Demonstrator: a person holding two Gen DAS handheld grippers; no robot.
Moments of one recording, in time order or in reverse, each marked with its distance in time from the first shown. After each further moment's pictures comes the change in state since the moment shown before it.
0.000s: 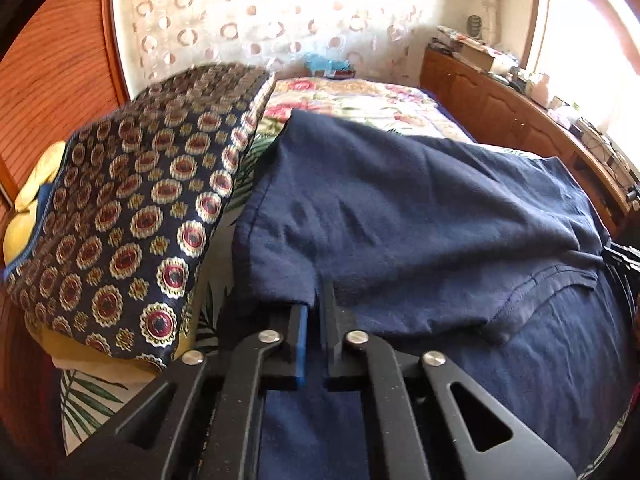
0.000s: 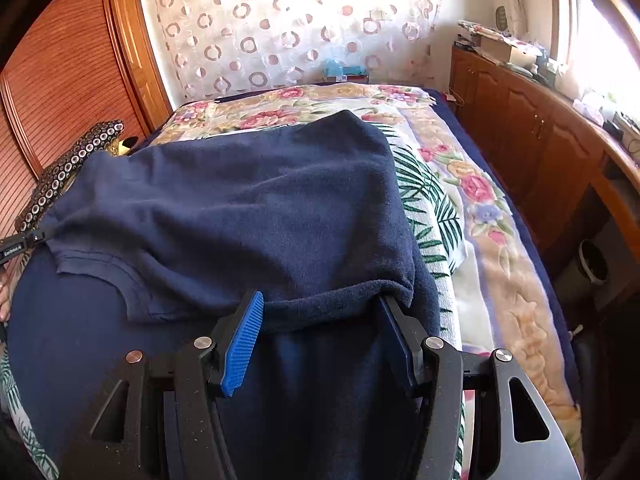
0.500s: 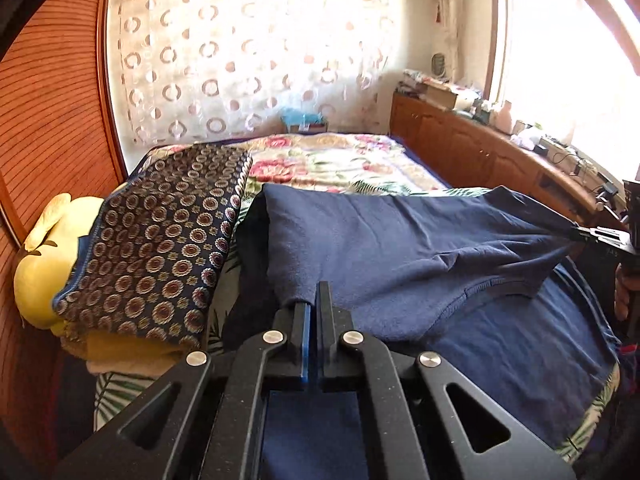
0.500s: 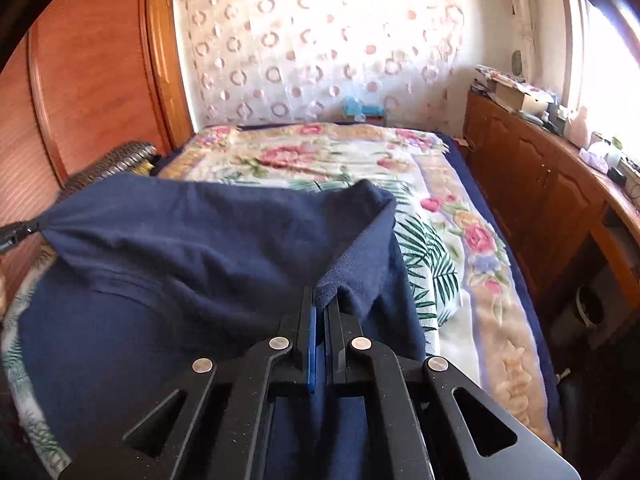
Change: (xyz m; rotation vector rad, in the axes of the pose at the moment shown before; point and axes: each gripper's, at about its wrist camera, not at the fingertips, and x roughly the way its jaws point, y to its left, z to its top) left arm -0.088 -0.009 -0.005 0.040 -0.173 -0.067; right arm -0.061 0.010 0.000 -0.083 -0.150 0.037
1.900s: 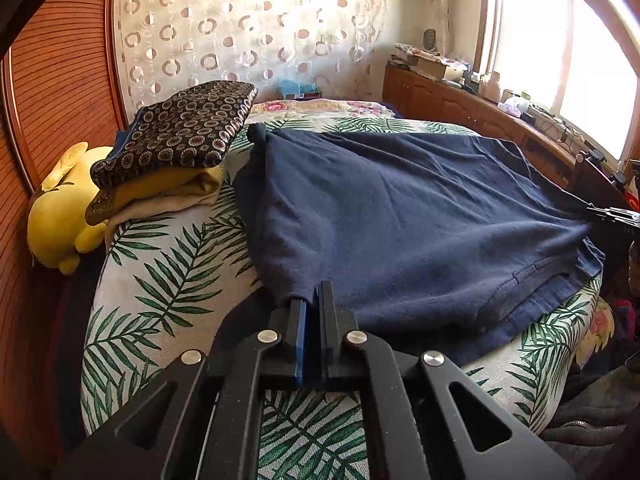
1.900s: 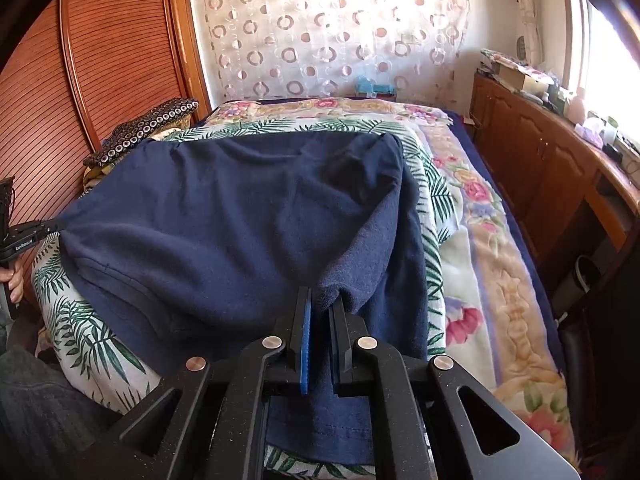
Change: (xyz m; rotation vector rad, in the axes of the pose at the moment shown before) left arm -0.055 -0.004 -0.112 0.015 0.094 -0.010; right arm -0.082 0.016 -0.097 -0.018 0.084 0.030
